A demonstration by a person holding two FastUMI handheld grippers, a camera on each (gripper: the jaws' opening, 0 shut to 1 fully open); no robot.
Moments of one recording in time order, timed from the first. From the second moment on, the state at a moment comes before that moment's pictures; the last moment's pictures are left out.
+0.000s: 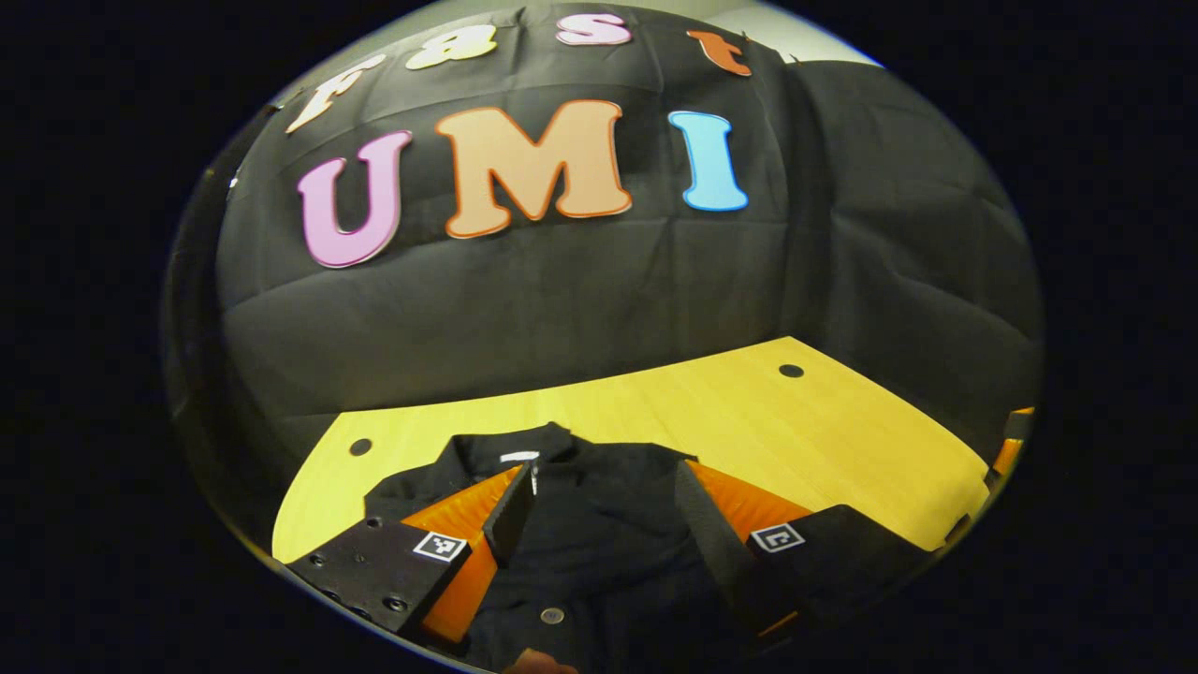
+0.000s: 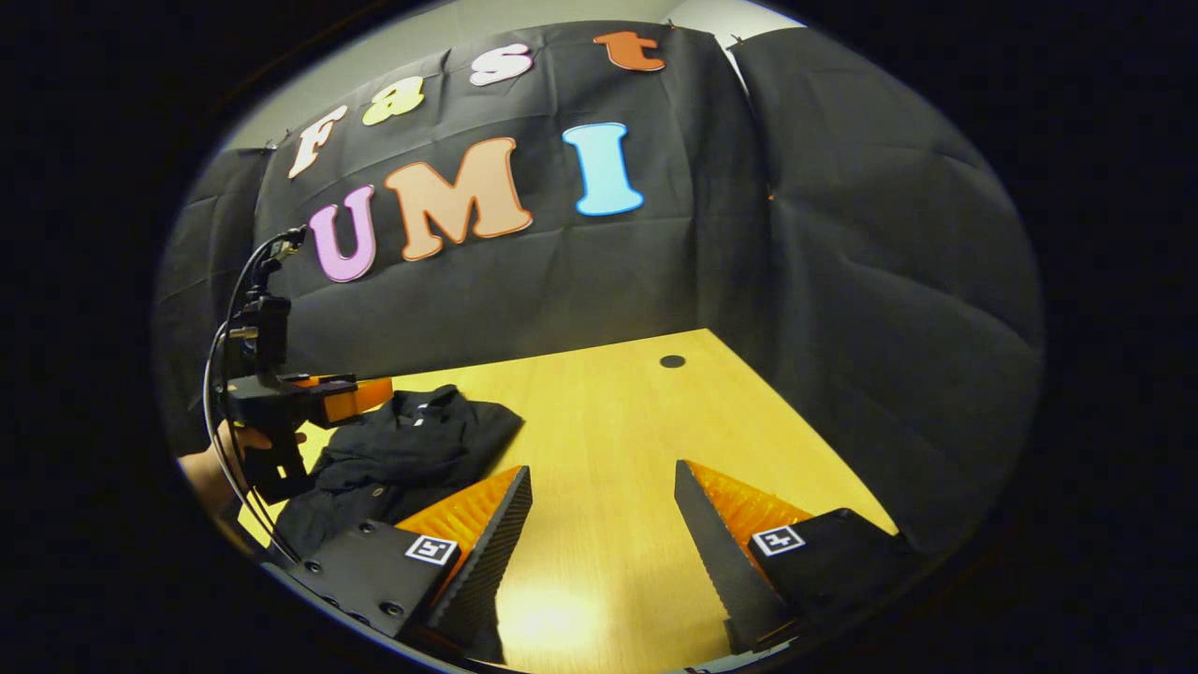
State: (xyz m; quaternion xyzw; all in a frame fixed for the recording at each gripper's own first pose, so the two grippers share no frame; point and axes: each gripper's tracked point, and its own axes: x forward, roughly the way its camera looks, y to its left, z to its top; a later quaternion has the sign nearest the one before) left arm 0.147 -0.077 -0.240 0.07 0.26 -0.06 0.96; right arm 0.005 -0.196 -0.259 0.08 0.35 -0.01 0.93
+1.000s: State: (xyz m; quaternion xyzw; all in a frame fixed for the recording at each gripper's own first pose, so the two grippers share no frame) left arm -0.099 0.134 -0.286 0.06 0.37 0.08 0.92; right arm -0.102 -0.055 -0.343 0.03 0.45 0.05 0.89
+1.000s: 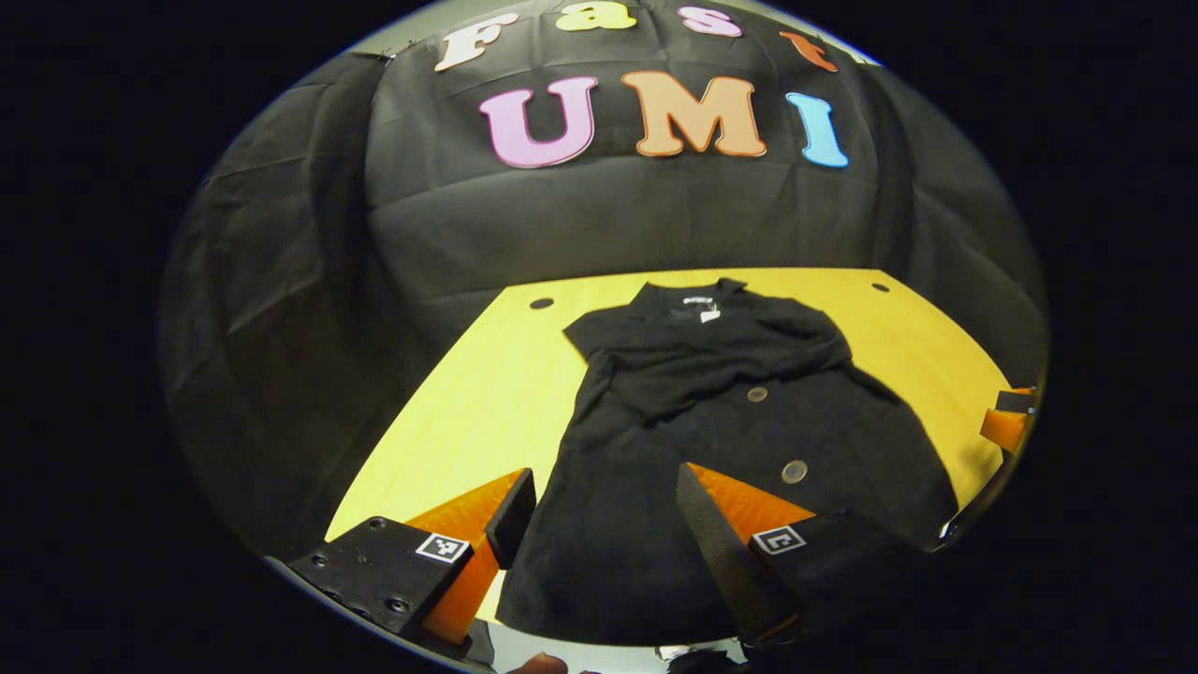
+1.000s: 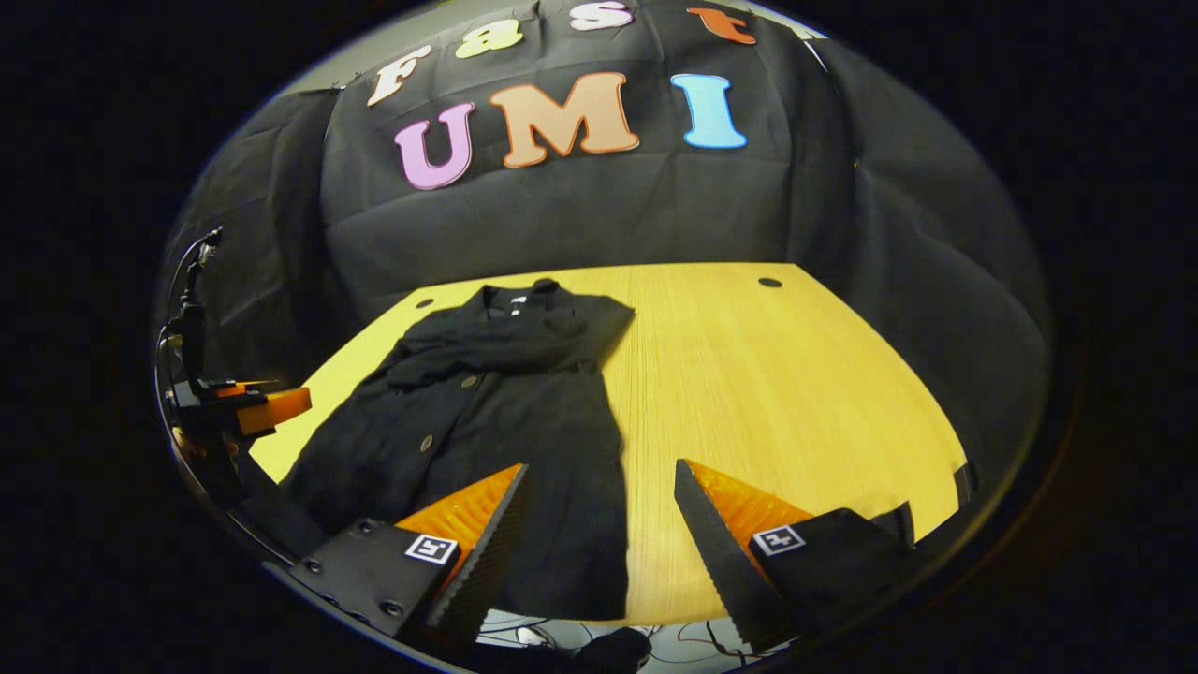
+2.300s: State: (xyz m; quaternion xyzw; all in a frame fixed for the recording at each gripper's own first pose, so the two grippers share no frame) left arm -0.189 0.123 -0.351 -0.03 0.45 0.02 0.89; right arm -0.155 0.007 -0.393 0.08 0.55 0.10 0.82
